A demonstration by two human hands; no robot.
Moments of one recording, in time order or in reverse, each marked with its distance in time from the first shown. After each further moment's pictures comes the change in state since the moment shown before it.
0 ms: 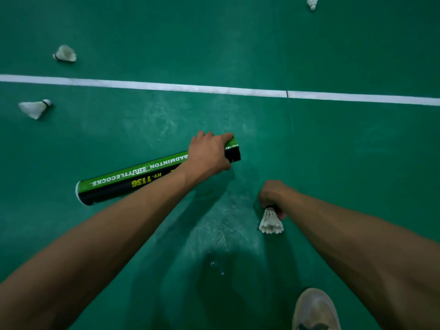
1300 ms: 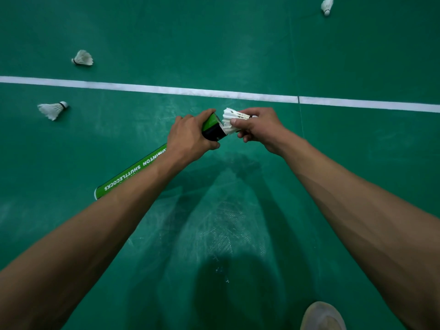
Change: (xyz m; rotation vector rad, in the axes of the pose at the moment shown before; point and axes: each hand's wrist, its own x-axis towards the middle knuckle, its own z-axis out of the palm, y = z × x) left_hand 0.007 -0.059 -0.031 -0.237 0.243 -0.086; right_hand -0.020 -0.038 -0.129 1.433 0.302 -0.684
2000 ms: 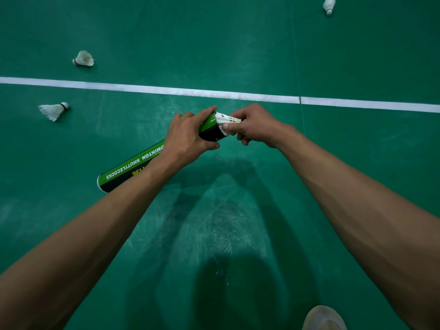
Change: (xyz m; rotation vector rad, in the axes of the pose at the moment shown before) left_hand 0.001 -0.012 0.000 -0.057 0.057 0.099; right_hand 0.006 -0.015 0.004 -0.426 -0.207 -0.125
